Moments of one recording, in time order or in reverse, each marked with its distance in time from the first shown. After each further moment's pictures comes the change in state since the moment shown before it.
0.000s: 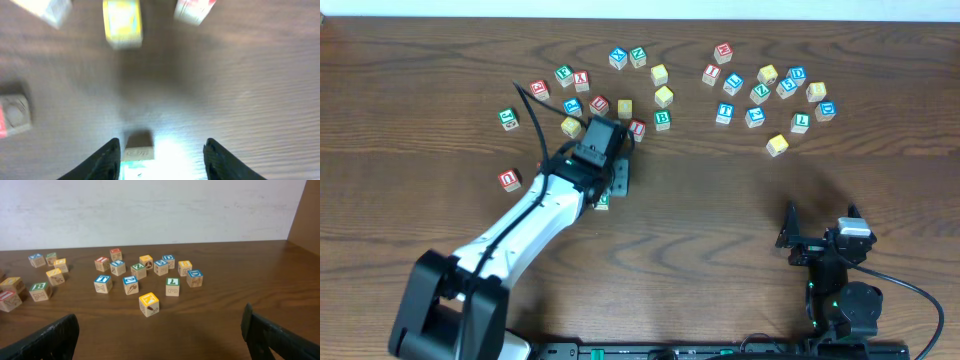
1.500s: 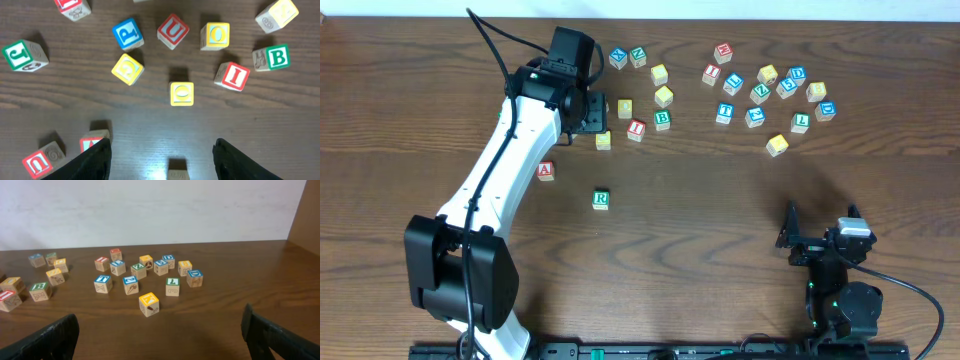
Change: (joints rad) left arm 0.185 0.221 0.566 -0.432 0.010 0.079; right arm 0.000 0.000 0.000 0.000 0.000 0.000
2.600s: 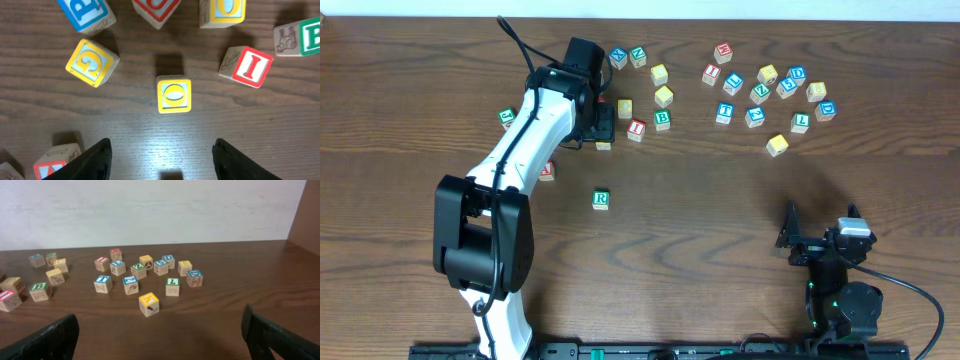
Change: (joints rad) left arm 0.000 0.161 0.010 0.035 0.078 0.026; right arm 0.000 0.000 0.000 0.000 0.000 0.000
